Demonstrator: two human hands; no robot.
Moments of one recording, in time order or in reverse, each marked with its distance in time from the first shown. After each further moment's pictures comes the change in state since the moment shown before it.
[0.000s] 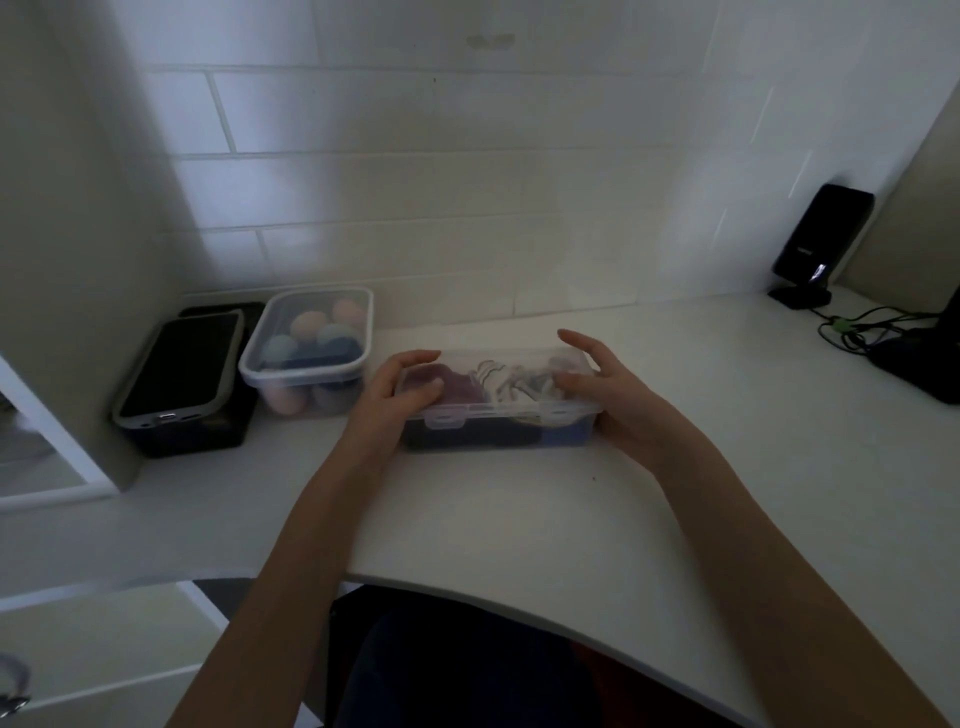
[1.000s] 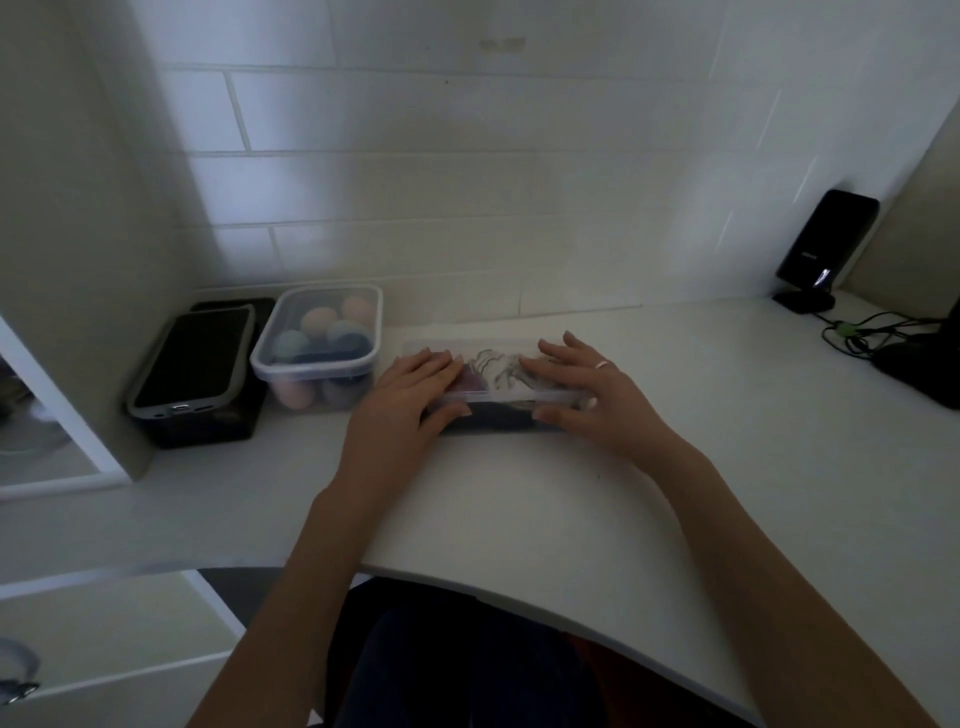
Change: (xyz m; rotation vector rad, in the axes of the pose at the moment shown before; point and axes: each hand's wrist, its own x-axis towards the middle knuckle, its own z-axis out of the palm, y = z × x) left_hand -0.013 -0.001 -0.005 1.116 0.005 0.509; right_hand 0.000 0.010 -0.001 -0.975 -0.024 -0.477
